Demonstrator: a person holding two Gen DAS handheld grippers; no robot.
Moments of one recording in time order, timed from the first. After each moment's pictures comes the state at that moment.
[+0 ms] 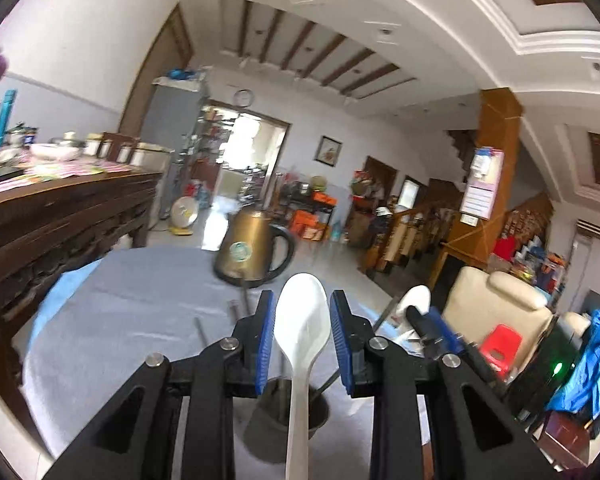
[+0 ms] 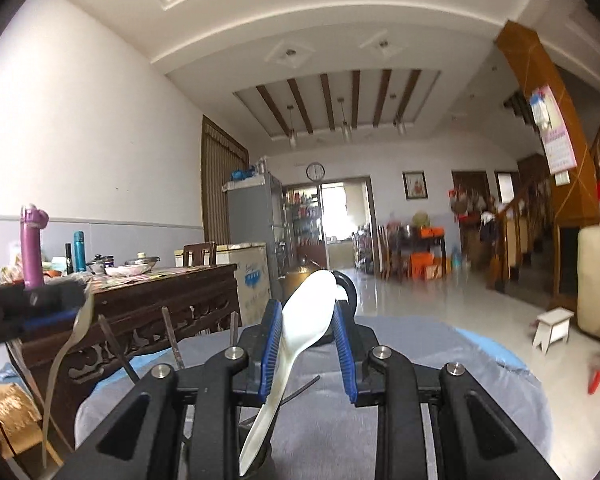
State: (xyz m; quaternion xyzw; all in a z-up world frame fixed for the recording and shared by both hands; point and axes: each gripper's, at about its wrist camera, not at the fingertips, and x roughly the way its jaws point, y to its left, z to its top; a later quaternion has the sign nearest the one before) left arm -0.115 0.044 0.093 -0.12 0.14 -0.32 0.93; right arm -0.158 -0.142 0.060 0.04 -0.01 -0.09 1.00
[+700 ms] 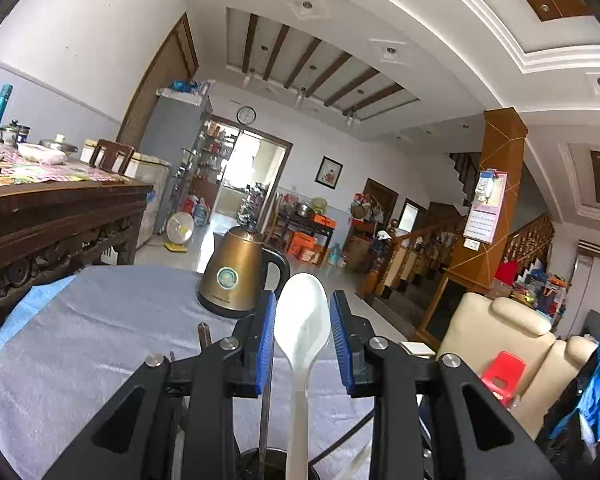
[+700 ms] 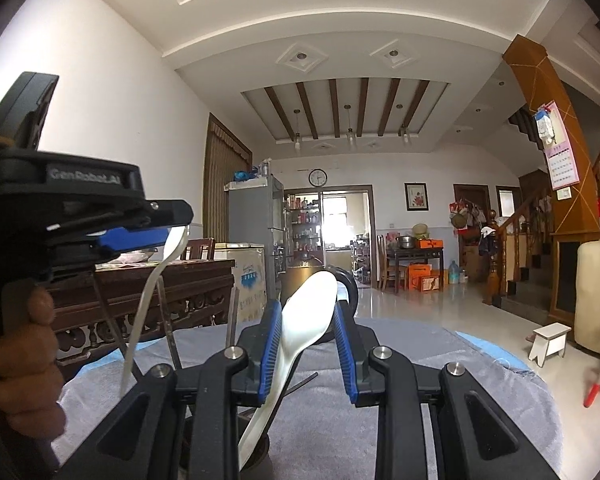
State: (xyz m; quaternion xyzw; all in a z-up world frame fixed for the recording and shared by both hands) left arm -0.060 -0.003 0.094 -0.15 0.10 -0.30 0.94; right arm -0.129 -0.130 0.029 0.02 -0.01 -0.09 1.00
